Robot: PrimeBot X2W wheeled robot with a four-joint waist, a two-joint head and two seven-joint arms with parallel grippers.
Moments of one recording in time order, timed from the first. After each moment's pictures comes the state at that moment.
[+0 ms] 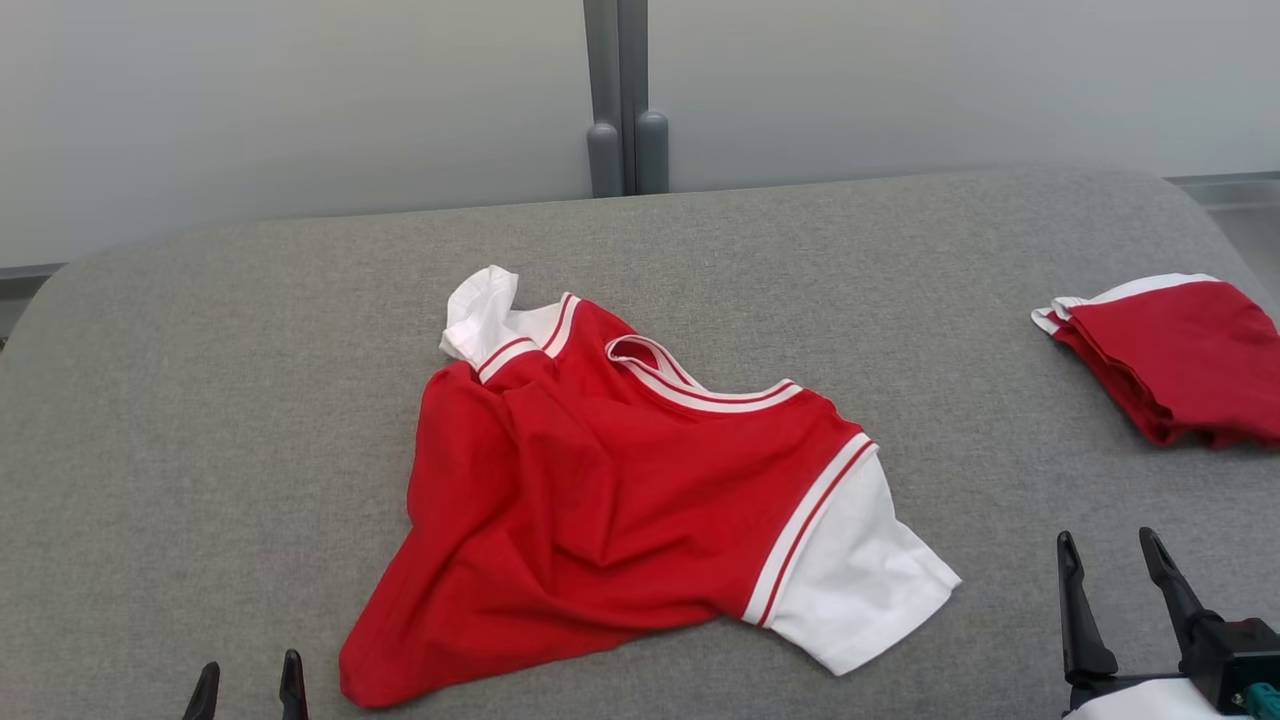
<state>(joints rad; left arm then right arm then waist) 0.27 0.10 0.09 0.13 -0.24 -0.12 -0.26 0.17 -0.08 -0.11 0.08 0.08 0.13 -0.26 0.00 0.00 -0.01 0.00</state>
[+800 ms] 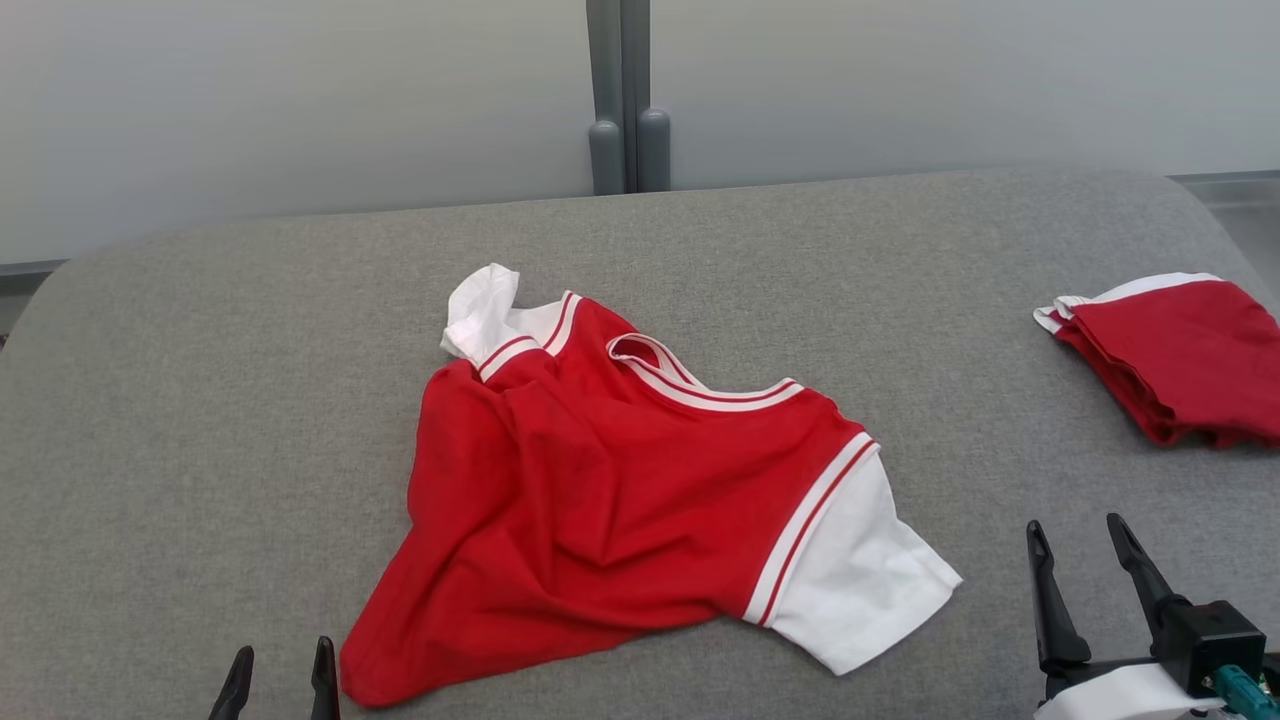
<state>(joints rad) 0.24 0.09 0.05 0.15 -0.24 -0.13 -0.26 0.14 -0.10 -0.06 0.10 0.08 0.13 -0.26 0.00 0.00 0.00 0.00</state>
